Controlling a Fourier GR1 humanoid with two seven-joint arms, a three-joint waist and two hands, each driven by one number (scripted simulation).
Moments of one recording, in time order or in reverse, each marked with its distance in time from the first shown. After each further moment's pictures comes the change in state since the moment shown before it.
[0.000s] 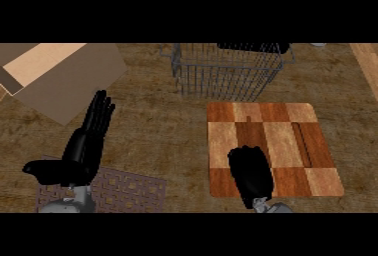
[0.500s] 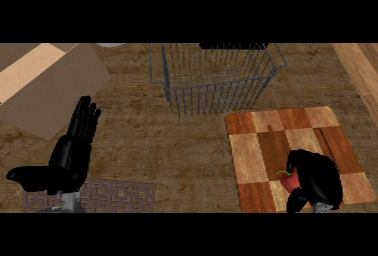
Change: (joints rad) left arm 0.054 0.014 0.041 -0.033 0.001 0.032 0.011; right arm 0.179 -0.104 -0.358 -0.091 -0.070 -0.111 -0.084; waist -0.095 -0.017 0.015
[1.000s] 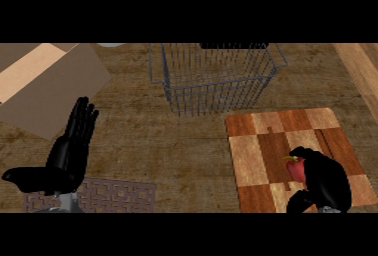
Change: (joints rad) left arm 0.006 0.014 0.010 0.008 0.022 -0.008 -0.011; right arm 0.034 0.013 -0.034 -0.066 -0.074 0.013 0.048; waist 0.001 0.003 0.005
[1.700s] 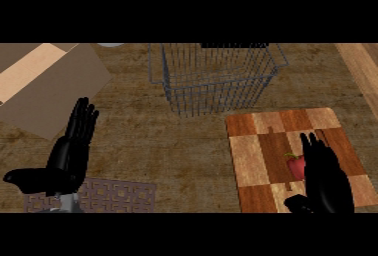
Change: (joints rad) left arm 0.004 0.010 -0.016 0.002 0.008 0.021 -0.012; right arm 0.055 0.018 0.052 -0.111 0.018 -0.029 0.086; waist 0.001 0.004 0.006
